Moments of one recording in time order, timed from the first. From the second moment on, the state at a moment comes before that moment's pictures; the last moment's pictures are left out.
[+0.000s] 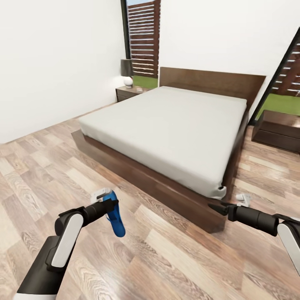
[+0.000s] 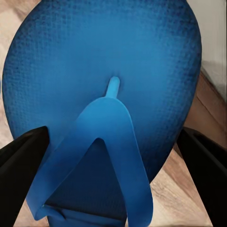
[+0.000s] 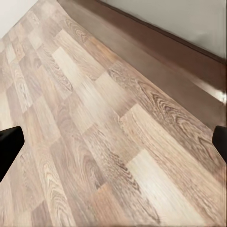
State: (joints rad) left arm -0.44 0.03 -0.04 -1.53 0.69 0.86 0.24; right arm -0.32 -0.39 -0.19 -1.58 -0.43 0.86 0.69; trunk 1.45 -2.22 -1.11
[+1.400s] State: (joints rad) left arm -0.44 0.03 -0.05 -1.53 0.69 0.86 0.25; right arm -0.33 -0.39 -0.19 -1.56 -0.43 0.85 0.68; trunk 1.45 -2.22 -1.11
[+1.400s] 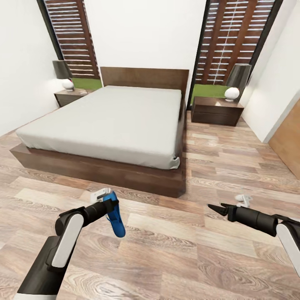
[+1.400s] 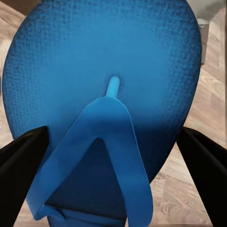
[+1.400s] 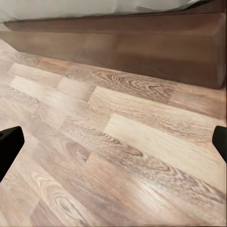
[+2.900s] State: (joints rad) left arm -0.44 0.03 -0.05 -1.53 0.69 0.86 0.25; right arm -0.33 -0.38 -0.19 -1.54 -0.43 0.85 0.68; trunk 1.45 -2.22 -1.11
